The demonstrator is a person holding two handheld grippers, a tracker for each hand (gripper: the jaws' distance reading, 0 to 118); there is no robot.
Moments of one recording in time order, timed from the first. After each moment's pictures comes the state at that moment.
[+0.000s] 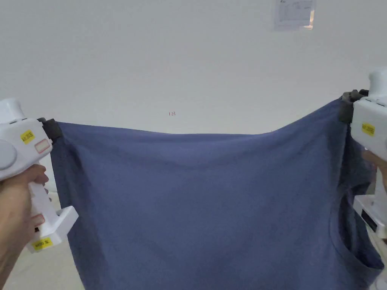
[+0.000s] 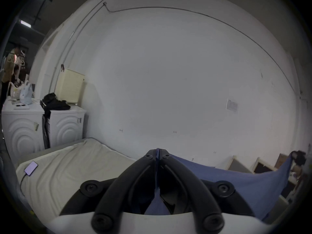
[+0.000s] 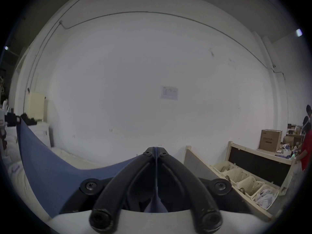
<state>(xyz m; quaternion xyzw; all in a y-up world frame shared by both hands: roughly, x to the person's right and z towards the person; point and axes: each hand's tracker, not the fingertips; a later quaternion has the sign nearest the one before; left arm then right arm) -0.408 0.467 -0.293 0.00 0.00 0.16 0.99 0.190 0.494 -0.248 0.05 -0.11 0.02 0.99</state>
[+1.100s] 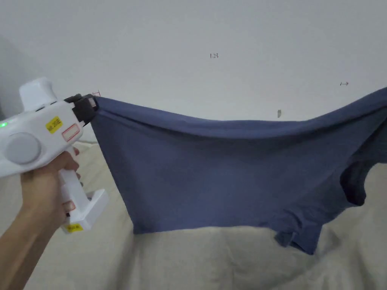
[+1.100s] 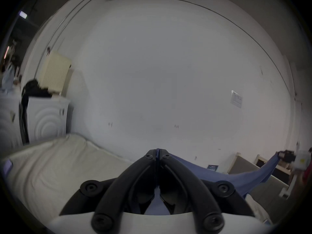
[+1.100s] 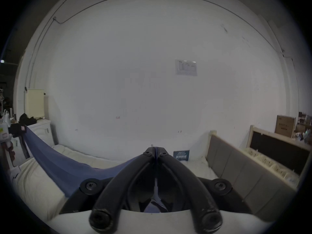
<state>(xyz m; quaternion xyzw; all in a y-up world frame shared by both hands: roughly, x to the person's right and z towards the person) -0.458 0.299 -0.449 -0.02 -0.04 0.19 0.98 0.180 0.349 -0.428 -0.02 -0.06 -0.01 1.00</state>
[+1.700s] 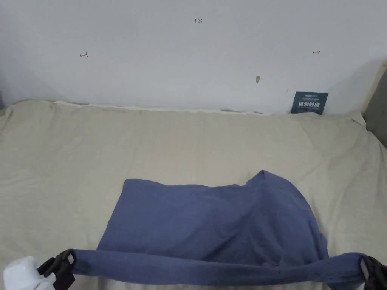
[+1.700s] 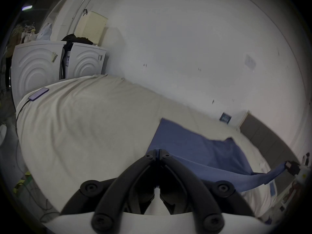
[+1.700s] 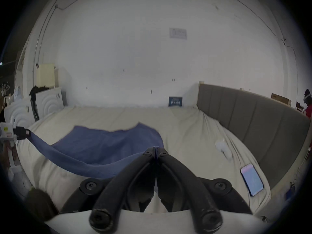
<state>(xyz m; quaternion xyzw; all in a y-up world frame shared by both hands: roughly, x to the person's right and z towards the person) -0.472 0.057 -0.158 -0.21 0.04 0.17 0.96 0.171 0.089 -0.134 -0.17 -0.06 0.00 0.98</state>
